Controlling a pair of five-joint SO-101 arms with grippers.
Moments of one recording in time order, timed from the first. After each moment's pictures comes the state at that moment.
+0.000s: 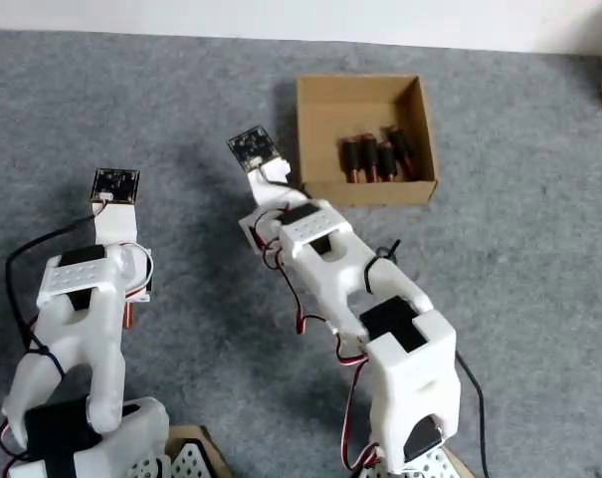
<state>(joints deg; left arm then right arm) -20.1 -17.5 53.4 43.8 -7.6 -32.9 22.8 13.1 25.6 6.3</state>
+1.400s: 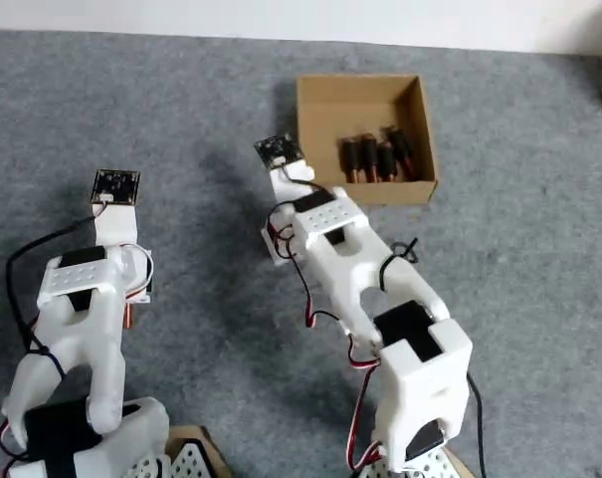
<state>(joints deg) -20.1 -17.5 53.9 43.5 -7.6 -30.6 18.4 11.9 53.3 1.4</state>
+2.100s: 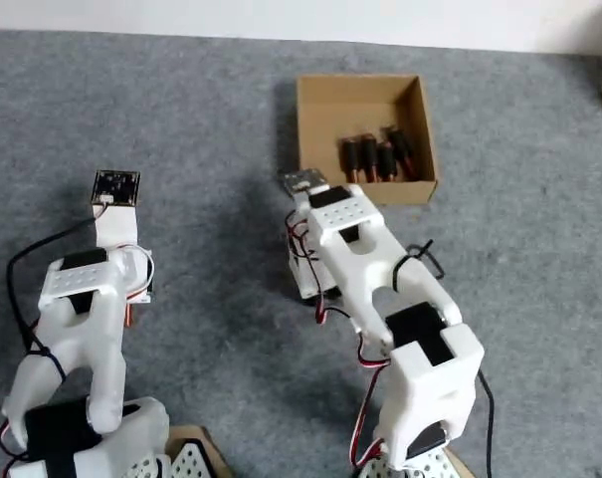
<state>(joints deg) -21.1 -17.5 55.2 40.7 -7.3 -26.8 16.4 15.6 71.3 1.1</state>
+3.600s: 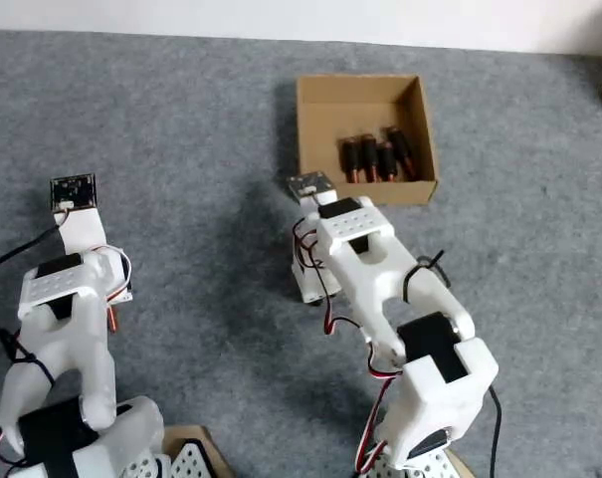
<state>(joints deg) -27.2 -17.5 54.9 40.3 -1.7 -23.7 14.2 22.5 65.8 1.2</state>
